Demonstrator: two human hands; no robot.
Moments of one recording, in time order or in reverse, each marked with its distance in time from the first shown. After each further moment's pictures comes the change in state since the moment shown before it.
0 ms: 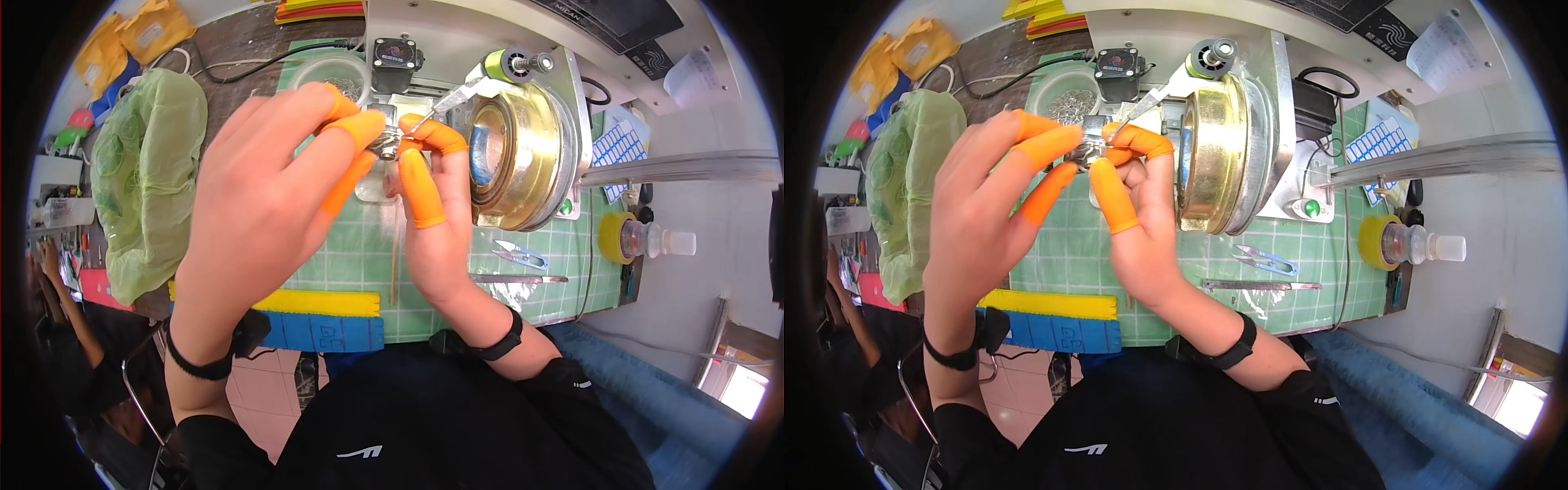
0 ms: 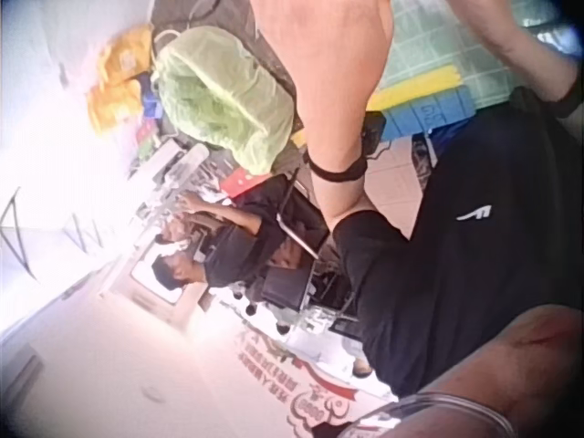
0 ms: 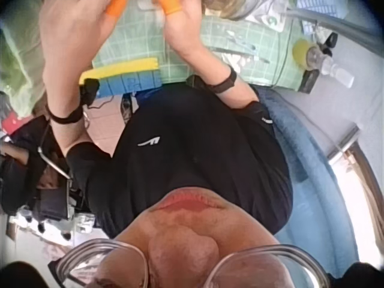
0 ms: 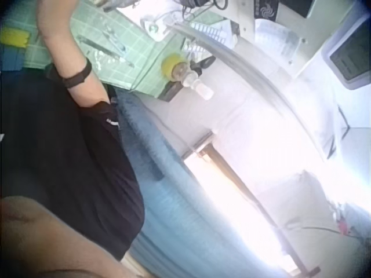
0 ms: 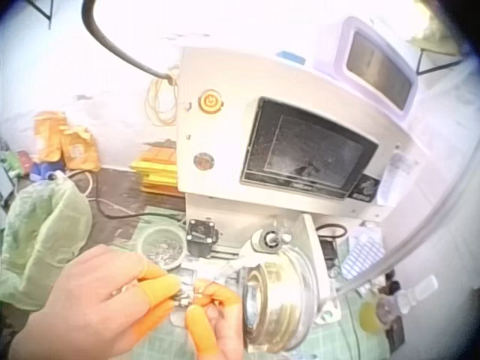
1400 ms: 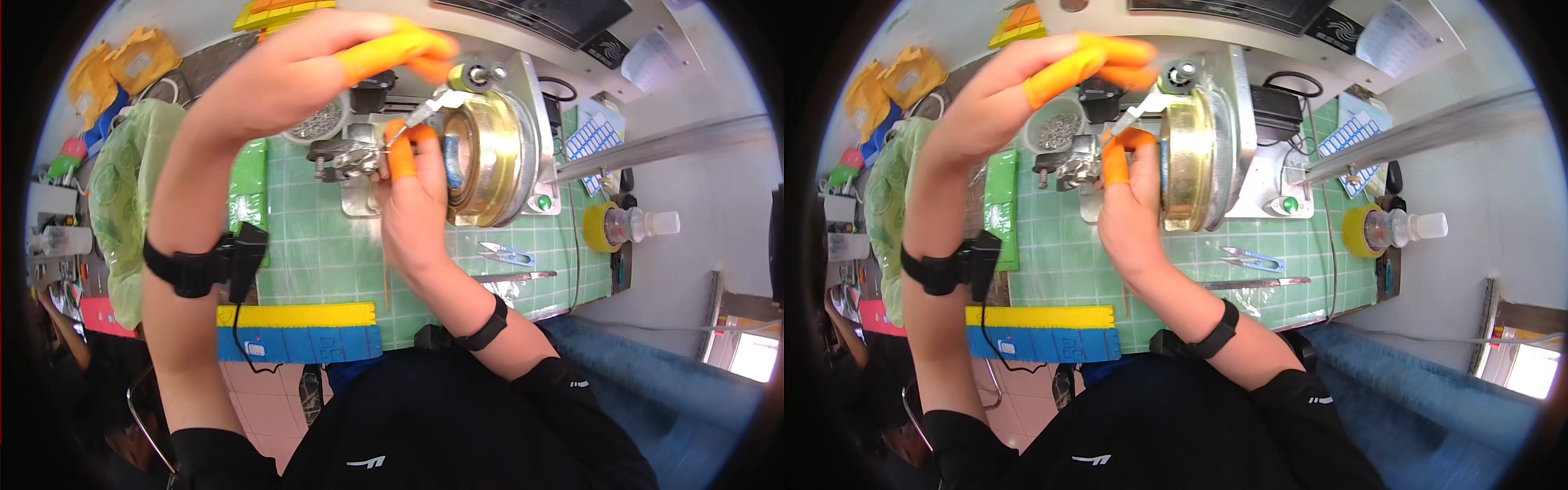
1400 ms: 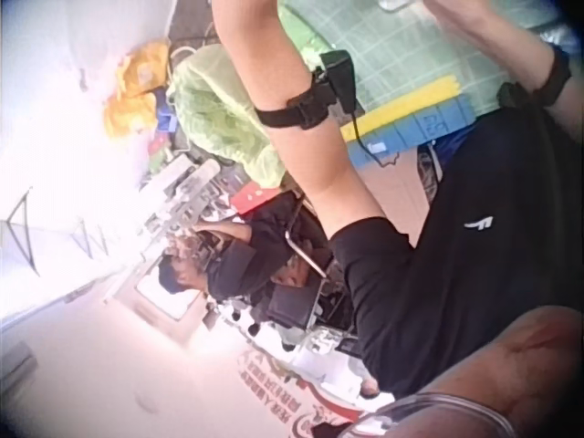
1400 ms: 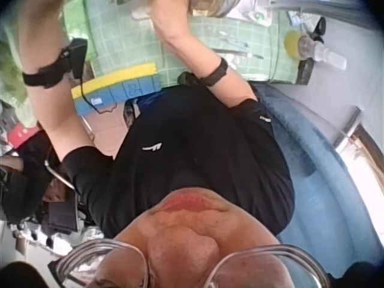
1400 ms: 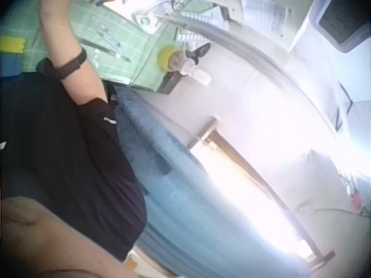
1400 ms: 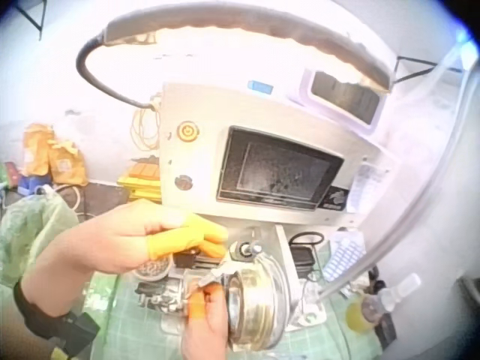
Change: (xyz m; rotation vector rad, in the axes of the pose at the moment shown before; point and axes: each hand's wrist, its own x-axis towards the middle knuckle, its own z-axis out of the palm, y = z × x) left_hand 0.086 -0.069 0.031 -1.088 -0.448 0.067; right_hand 0.027 0.026 -0.003 0.058 0.203 0.072
